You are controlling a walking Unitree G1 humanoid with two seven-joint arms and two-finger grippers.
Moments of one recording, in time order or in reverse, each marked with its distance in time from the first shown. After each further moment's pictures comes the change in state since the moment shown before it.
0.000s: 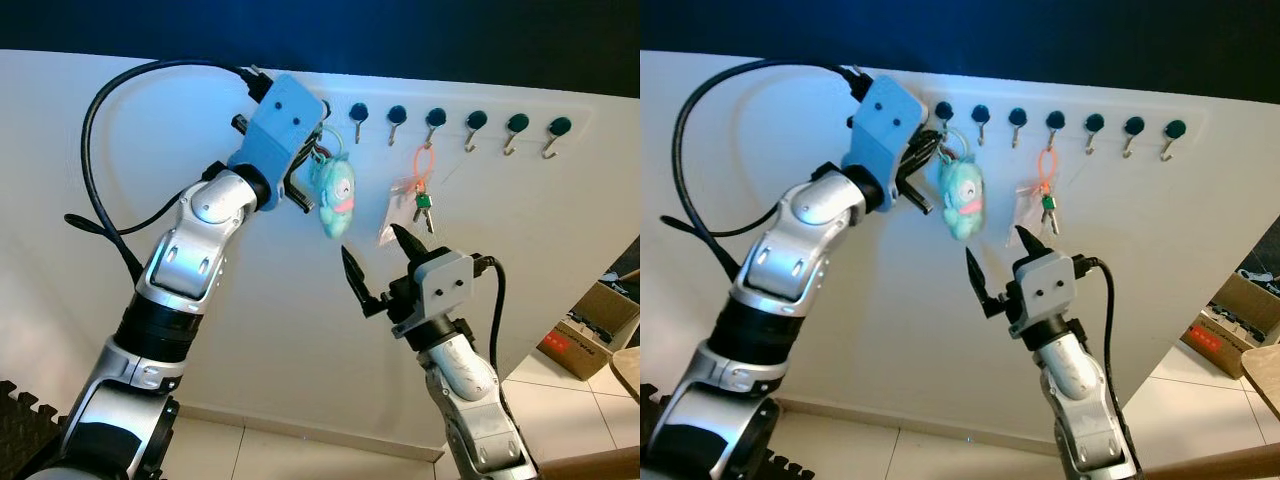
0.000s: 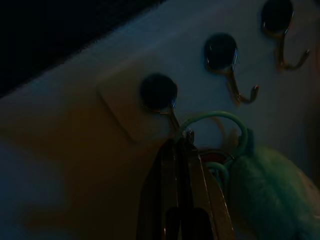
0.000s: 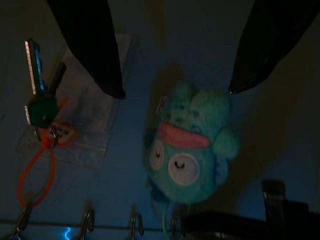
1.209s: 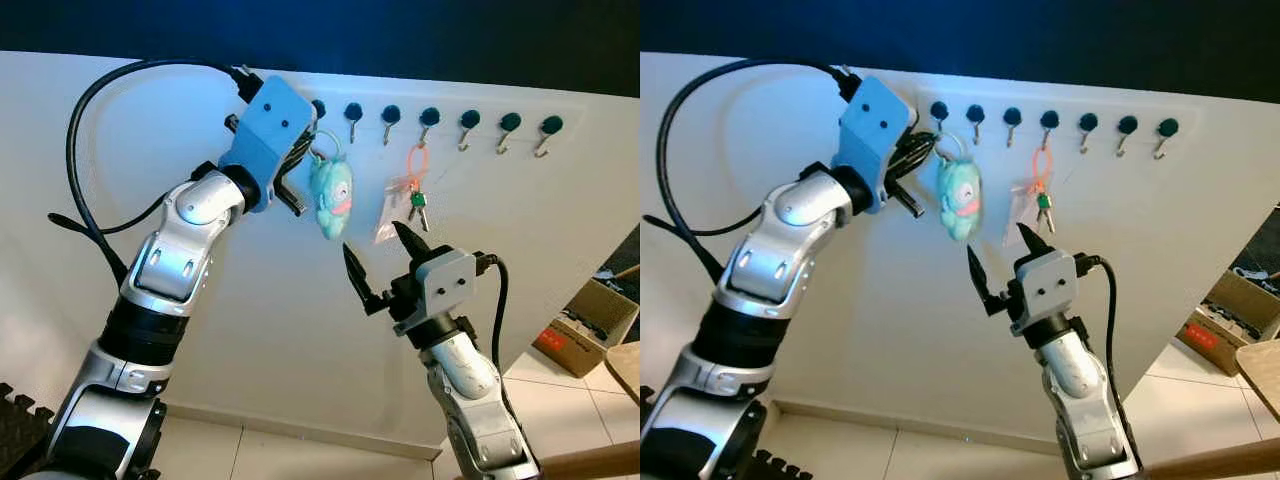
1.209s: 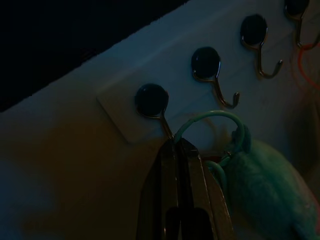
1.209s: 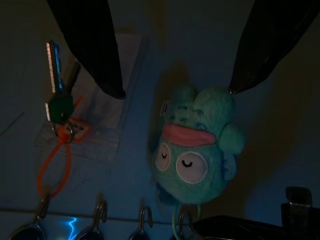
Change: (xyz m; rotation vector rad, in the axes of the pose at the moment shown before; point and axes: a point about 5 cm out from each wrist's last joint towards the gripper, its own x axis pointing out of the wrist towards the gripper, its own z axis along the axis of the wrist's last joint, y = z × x) left arm -0.011 0.011 0.006 -0.018 -0.048 -0.028; right arm 0.001 -0.003 0.002 -0.014 -0.010 -0.002
